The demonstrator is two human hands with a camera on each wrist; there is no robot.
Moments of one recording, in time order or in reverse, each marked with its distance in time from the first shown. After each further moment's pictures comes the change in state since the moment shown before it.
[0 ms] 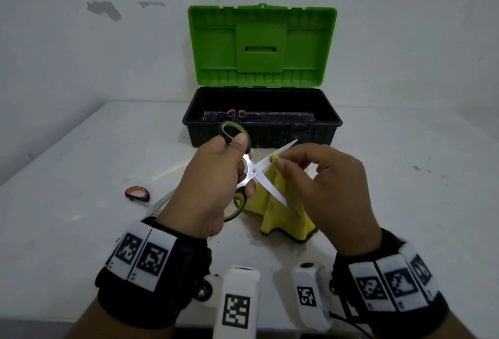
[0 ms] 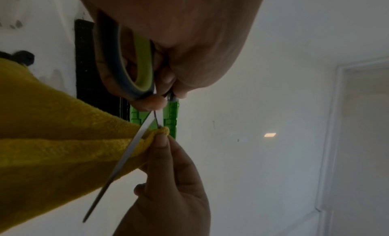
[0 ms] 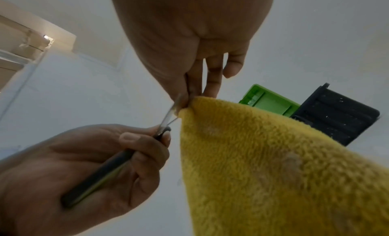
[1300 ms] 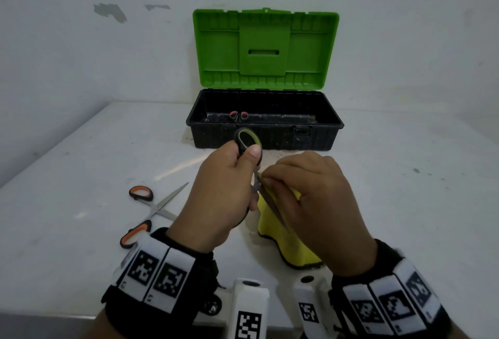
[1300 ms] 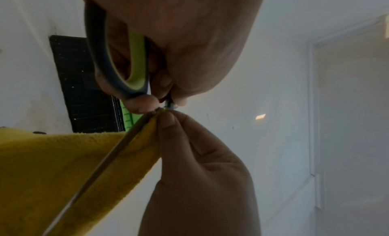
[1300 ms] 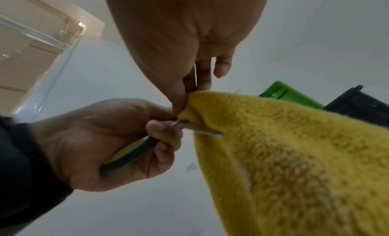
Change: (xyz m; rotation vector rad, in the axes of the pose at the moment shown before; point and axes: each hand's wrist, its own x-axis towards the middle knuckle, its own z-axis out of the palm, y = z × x) left_hand -0.016 -0.003 0.001 0.270 -0.014 0.138; right_hand -0.009 -0.011 0.007 -0.191 -0.100 -0.352
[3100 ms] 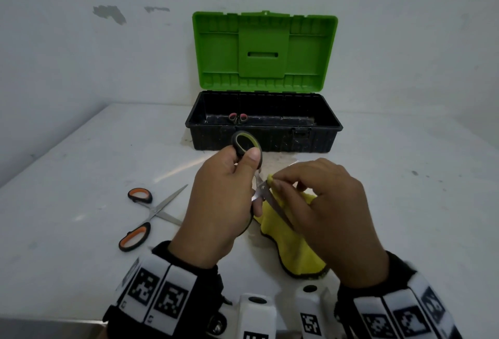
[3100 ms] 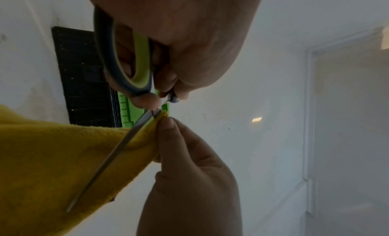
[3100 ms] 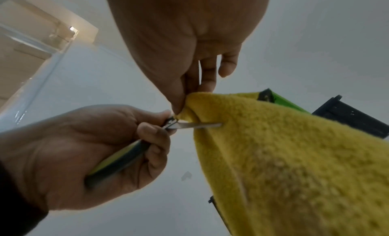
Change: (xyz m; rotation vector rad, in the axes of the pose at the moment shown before) left_hand -0.010 0.006 0.004 -0.086 0.062 0.006; right_hand -0.005 -0.003 -0.012 0.035 0.046 0.125
